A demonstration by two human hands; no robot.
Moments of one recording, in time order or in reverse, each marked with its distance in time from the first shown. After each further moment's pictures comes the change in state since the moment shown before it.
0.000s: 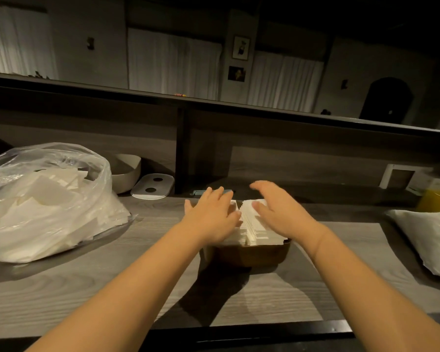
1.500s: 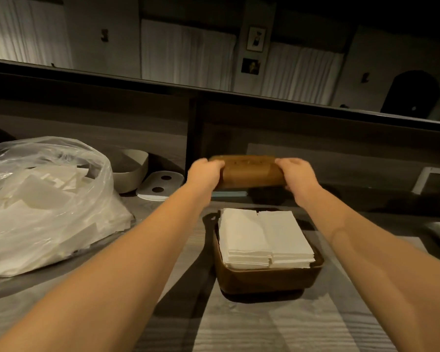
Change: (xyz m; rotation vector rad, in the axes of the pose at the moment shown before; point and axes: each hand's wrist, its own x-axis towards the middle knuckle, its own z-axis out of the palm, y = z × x) left_hand 0.102 -0.040 -0.028 -1.185 0.341 -0.449; right_hand 0.112 0.001 0.004 0.816 0.248 0.503
